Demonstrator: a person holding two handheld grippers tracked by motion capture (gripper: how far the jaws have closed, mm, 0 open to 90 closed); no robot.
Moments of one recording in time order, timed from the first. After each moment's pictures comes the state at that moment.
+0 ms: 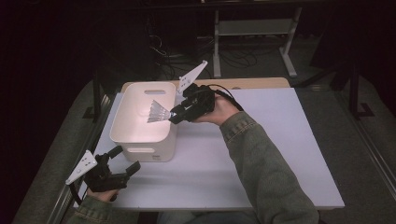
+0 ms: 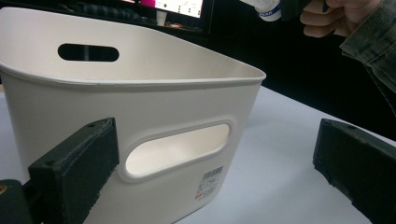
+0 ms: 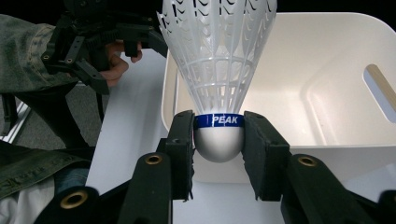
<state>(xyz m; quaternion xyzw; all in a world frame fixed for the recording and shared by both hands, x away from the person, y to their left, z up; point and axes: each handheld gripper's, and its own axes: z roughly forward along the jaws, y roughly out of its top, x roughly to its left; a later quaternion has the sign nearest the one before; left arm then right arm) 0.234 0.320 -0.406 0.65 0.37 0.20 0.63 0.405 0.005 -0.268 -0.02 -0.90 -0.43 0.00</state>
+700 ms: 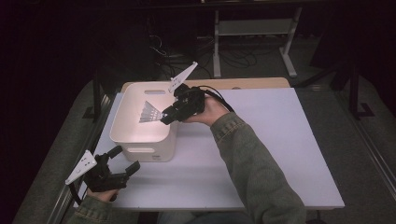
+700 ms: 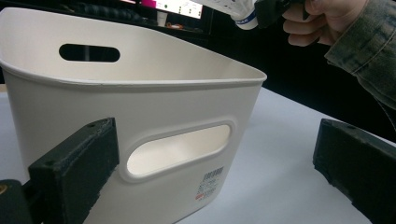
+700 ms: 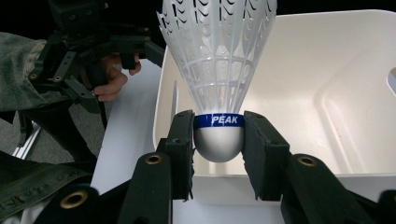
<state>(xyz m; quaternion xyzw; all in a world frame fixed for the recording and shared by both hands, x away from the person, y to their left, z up) 0.234 0.320 -0.406 0.65 0.37 0.20 0.63 0.416 0.030 -0.281 -0.05 -0.90 -0.44 0.04</state>
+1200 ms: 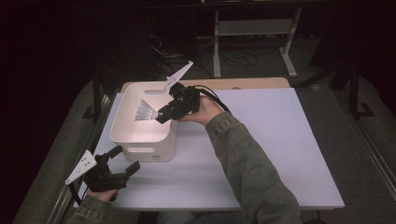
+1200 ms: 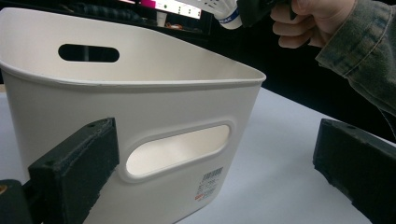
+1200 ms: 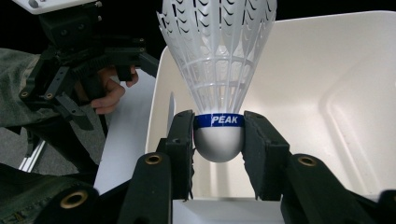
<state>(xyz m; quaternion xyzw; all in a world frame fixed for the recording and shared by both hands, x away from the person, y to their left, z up) 0.234 0.320 -0.406 0.65 0.37 0.21 0.63 0.425 0.043 -0.286 -0.05 -0.89 -0.45 0.05</state>
